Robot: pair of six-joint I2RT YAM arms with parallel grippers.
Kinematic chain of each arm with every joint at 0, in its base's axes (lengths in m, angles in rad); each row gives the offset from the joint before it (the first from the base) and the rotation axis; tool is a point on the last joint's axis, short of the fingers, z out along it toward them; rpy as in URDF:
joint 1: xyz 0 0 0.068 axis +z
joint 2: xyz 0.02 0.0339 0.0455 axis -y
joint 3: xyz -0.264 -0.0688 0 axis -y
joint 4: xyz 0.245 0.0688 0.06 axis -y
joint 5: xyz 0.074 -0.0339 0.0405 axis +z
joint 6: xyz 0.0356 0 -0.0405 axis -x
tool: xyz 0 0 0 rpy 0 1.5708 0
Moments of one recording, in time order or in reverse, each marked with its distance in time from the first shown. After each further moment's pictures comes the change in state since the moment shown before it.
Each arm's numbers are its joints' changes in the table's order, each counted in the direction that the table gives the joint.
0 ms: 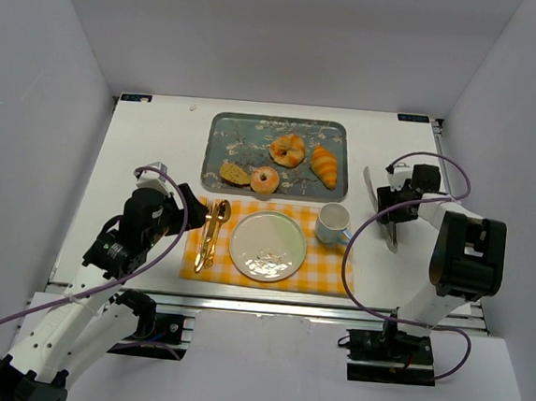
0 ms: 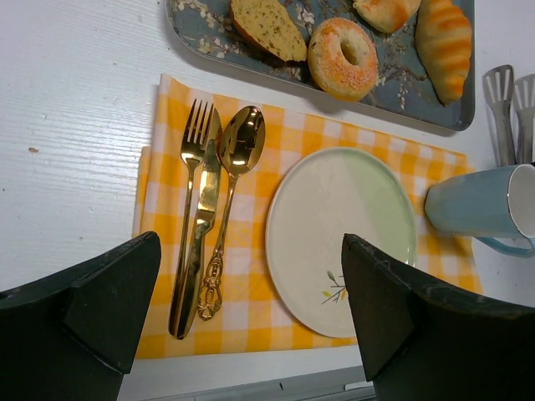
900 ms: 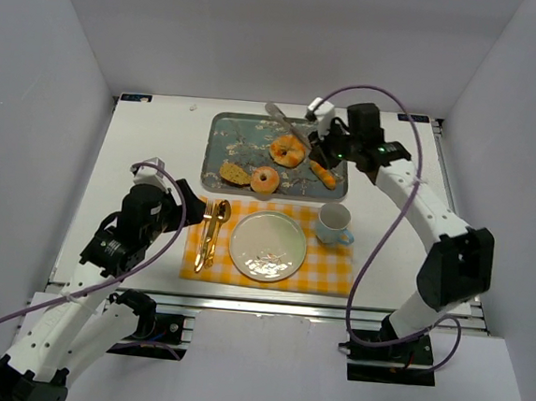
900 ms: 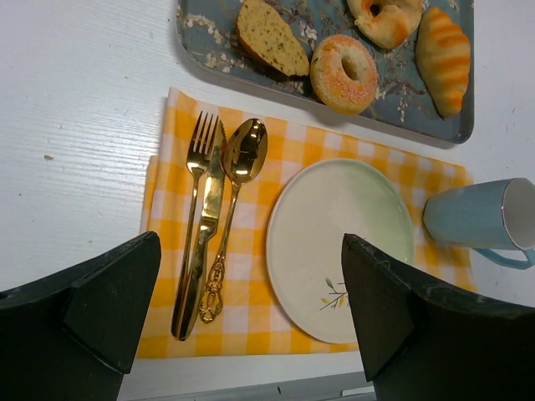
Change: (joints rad) left arm 0.000 -0.019 0.048 -0.027 0.028 0.001; right arm 0.504 0.094 0.489 -0.131 0.134 0.078
